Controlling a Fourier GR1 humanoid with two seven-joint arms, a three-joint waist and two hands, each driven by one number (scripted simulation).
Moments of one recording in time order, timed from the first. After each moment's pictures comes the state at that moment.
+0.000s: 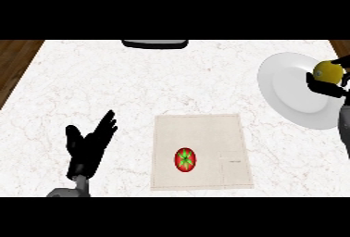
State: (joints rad) left arm -0.02 0.09 -0.09 -1.44 0.10 0.03 0.24; right arm -0.69 -0.46 -0.45 -0.55 0.36 -0.55 -0.45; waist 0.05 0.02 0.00
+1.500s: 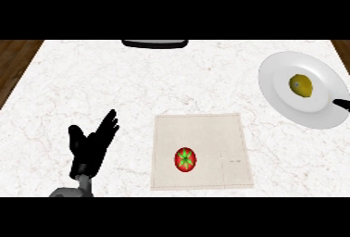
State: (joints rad) left arm -0.02 0.08 -0.09 -1.44 0.08 0.04 0.23; right arm -0.71 -0.68 -0.66 -0.18 0.17 0.08 -0.68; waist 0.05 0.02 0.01
